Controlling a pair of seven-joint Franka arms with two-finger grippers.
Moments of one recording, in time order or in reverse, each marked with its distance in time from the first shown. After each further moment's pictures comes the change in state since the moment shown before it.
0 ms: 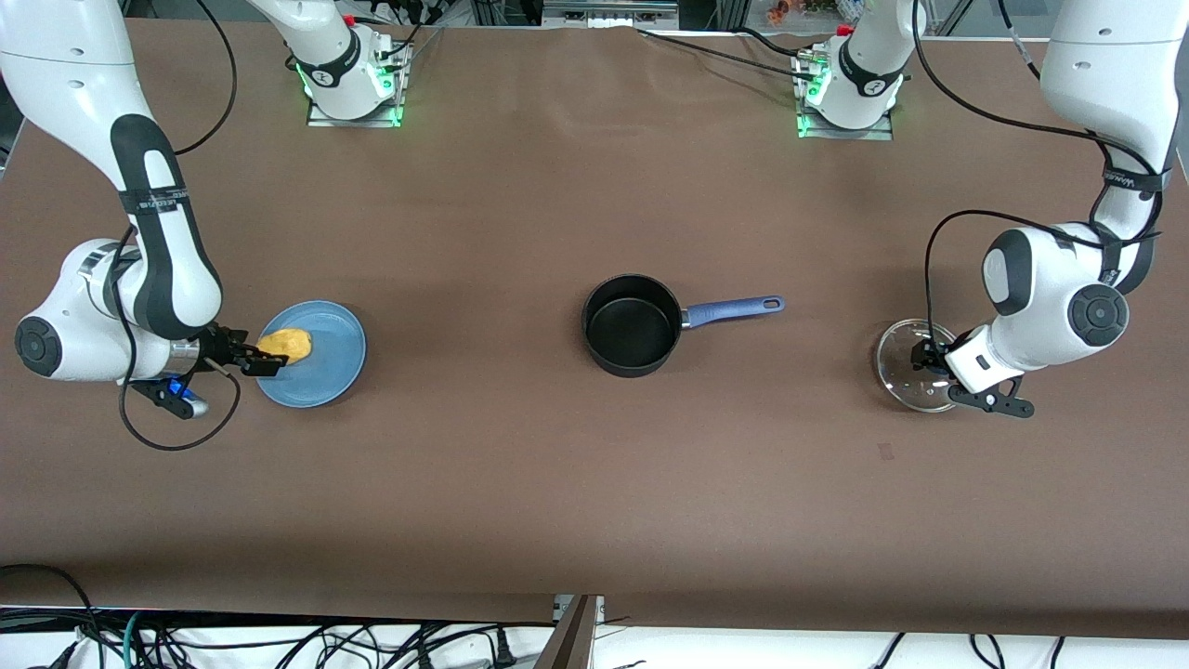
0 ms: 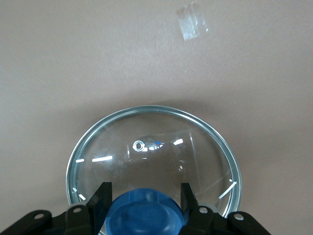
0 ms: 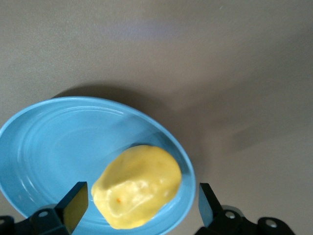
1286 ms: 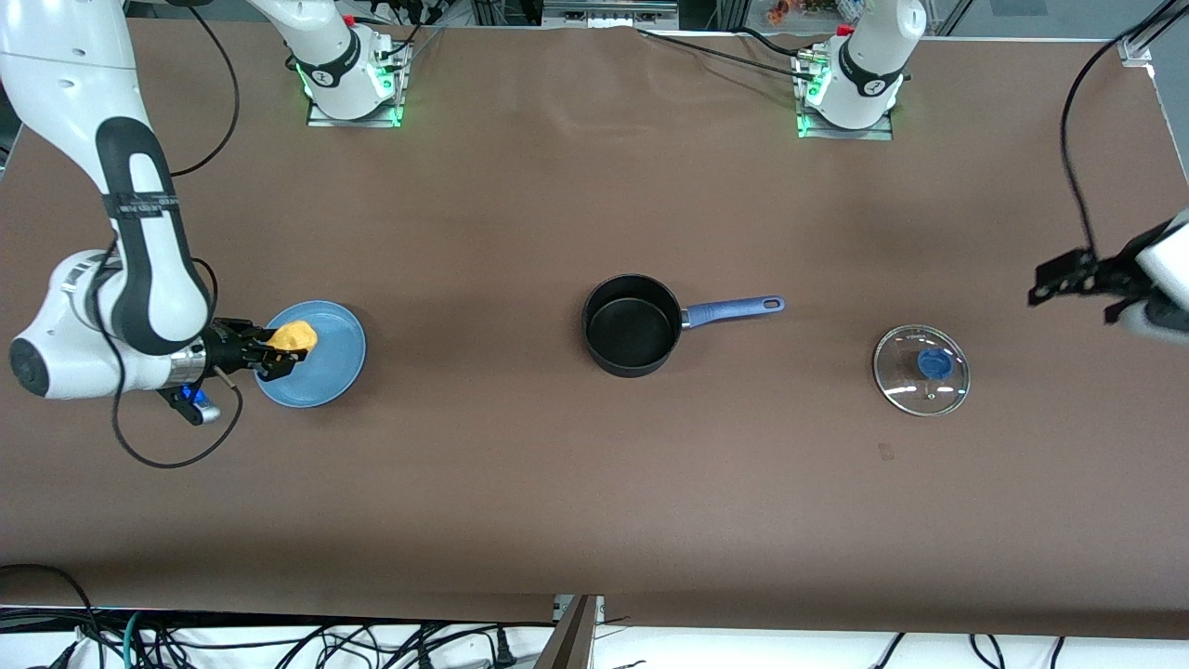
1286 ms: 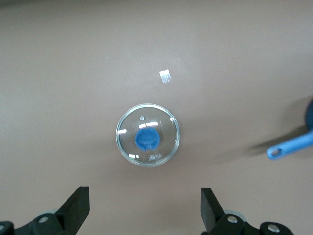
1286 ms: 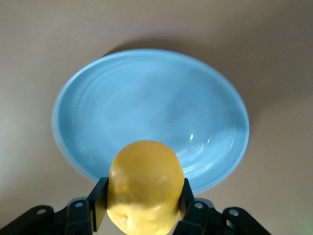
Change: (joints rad) left arm 0.005 -0.365 -0.001 0.385 -0.017 -0.687 -0.027; right arm 0.016 0.020 0.016 0.167 0.111 -0.267 0.183
